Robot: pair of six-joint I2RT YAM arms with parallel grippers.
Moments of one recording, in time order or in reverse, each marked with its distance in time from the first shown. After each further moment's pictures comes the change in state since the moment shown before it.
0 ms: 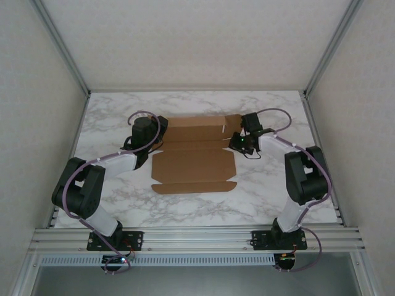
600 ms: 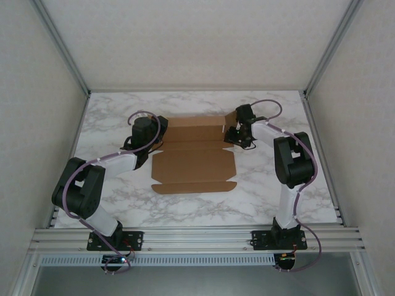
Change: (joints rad) left arm 0.000 0.000 0.000 0.000 0.000 0.000; right arm -0.013 0.220 0.243 -0.138 0.032 -0.090
